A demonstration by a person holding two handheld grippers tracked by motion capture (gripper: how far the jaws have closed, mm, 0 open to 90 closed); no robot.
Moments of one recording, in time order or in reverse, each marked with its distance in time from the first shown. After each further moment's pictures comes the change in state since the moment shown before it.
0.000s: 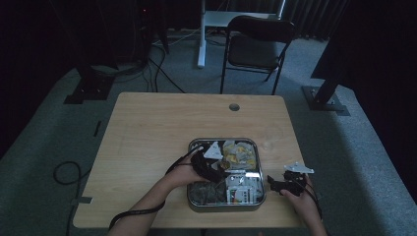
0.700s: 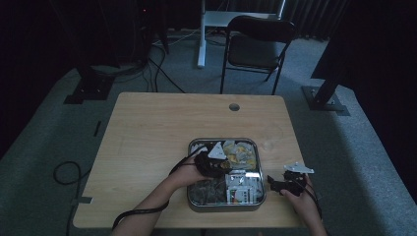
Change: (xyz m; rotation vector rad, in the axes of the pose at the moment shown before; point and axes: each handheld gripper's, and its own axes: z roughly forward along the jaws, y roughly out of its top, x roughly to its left) left arm -0.001 0.001 0.013 0.010 -0.009 -0.008; right arm 0.000 0.000 0.000 0.000 0.000 0.000
